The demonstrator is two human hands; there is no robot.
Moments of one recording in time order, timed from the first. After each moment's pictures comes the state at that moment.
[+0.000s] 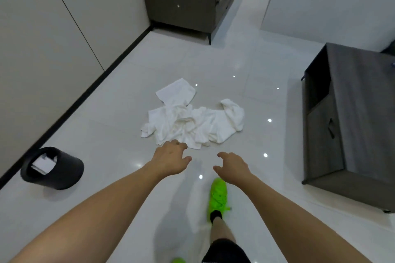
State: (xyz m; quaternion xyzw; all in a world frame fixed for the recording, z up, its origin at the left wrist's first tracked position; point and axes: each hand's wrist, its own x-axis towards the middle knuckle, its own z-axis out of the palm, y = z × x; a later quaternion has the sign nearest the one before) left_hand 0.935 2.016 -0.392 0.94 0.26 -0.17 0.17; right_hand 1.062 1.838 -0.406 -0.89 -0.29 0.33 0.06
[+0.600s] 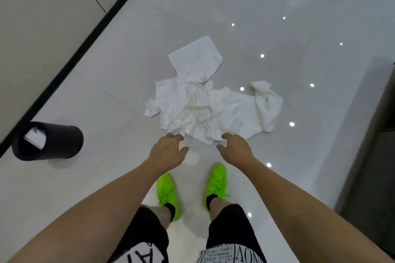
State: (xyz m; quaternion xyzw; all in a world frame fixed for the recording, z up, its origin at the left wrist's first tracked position) left_hand 1.155 2.201 -0.560 0.82 0.45 -0.22 0.28; right_hand 1.340 2.074 -0.579 -0.84 -0.33 0.44 0.05
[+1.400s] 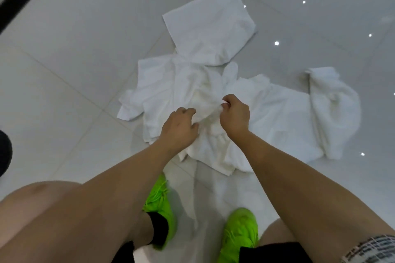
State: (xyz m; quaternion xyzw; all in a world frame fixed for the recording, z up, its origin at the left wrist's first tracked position) left_hand 1.233 2.365 -0.975 0.83 0.45 -0.12 0.31; right_hand 1.386 2.292 -1.002 -0.88 -0.28 0.28 0.27
